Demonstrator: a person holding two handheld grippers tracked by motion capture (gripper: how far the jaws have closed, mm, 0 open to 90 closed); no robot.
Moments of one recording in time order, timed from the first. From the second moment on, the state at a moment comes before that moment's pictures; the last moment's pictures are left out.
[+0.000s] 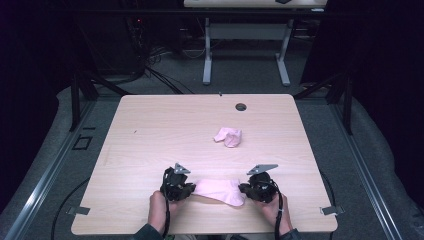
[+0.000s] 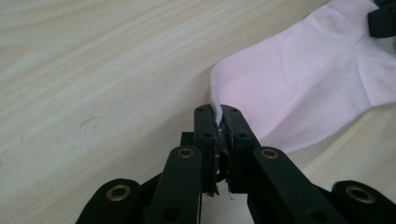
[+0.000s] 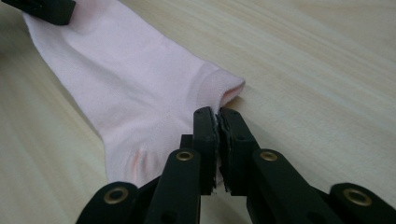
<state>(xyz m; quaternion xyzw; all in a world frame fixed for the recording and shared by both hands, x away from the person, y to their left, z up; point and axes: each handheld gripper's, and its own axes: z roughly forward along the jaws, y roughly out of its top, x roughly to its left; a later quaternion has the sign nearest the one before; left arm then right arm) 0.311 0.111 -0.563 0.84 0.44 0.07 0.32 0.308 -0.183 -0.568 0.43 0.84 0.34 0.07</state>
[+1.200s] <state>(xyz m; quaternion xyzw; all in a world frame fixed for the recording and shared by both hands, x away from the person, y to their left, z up) 0.501 -0.009 -0.516 0.88 0.34 0.08 0.32 0.323 -0.274 -0.587 0.50 0.76 0.37 0.18</state>
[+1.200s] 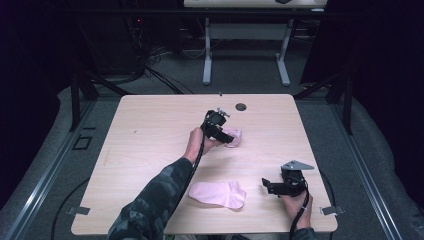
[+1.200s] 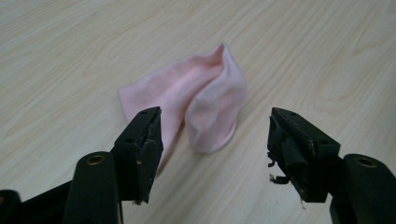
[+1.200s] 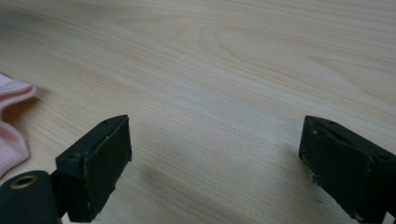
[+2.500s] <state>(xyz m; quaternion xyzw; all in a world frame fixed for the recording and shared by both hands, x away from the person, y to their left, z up) 0.438 0.001 -0.440 0.85 0.26 -0.06 0.46 0.377 -0.234 -0.542 0.47 0.76 0.42 0.15</state>
